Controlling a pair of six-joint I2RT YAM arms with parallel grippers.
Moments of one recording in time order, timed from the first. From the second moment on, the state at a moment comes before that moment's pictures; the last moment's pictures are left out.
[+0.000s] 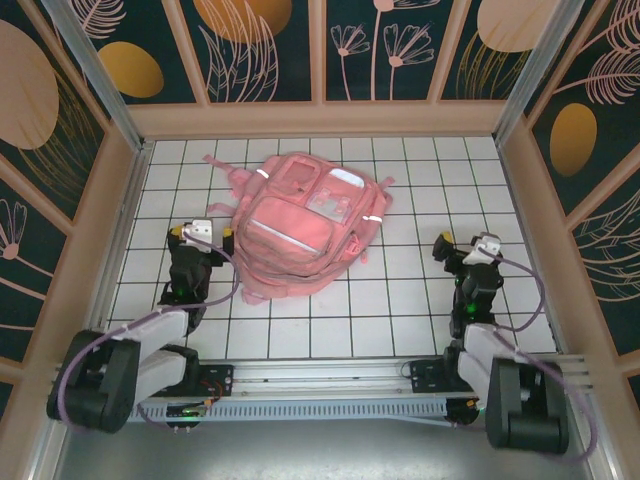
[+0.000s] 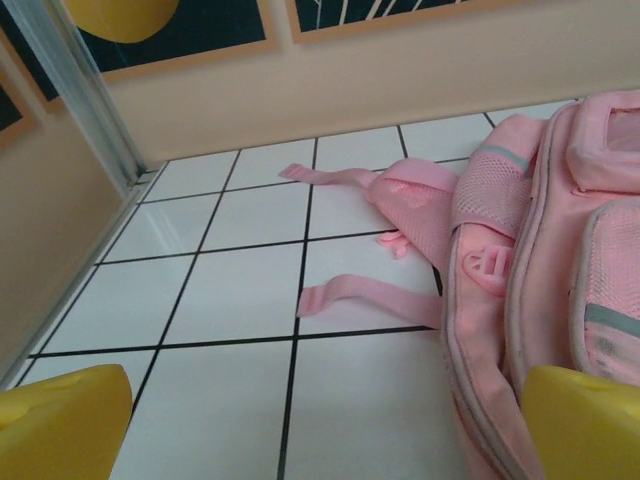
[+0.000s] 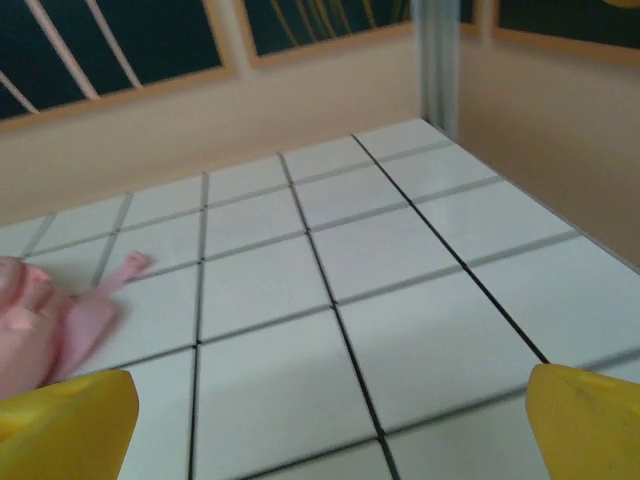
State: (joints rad) left arm -0.22 1.17 0.18 0.78 -0.28 0.08; right arm -0.09 1.03 0.01 0.91 0.05 0.18
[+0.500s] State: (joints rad) left arm -0.03 1.49 0.27 1.07 -0.11 0.01; right arm -0.05 1.57 0.21 1.26 -0.05 0.15
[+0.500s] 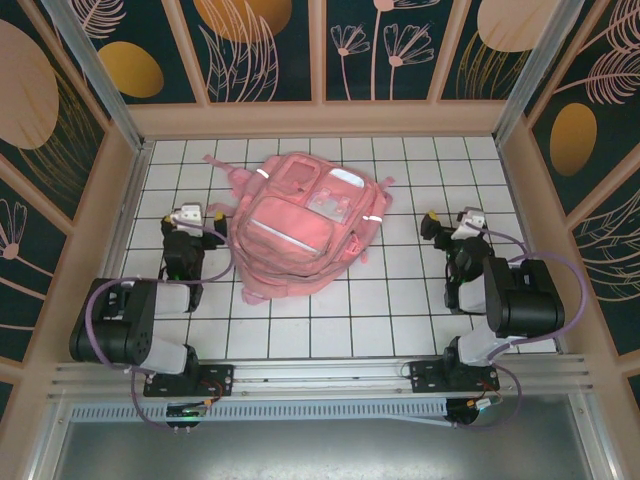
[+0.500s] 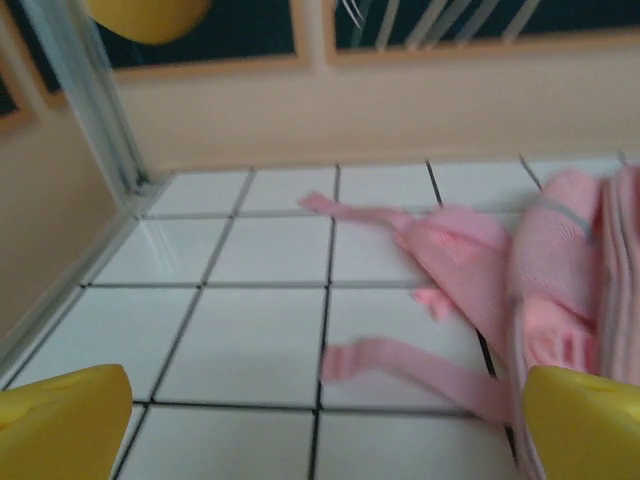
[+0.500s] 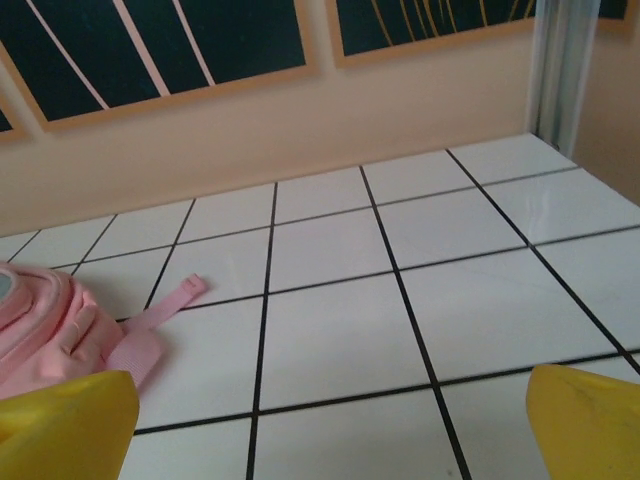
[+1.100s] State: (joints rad) left arm 0.01 1.53 0.23 1.15 -0.02 -0.04; right arm -0.03 1.57 0.21 1.22 -0.02 0.13
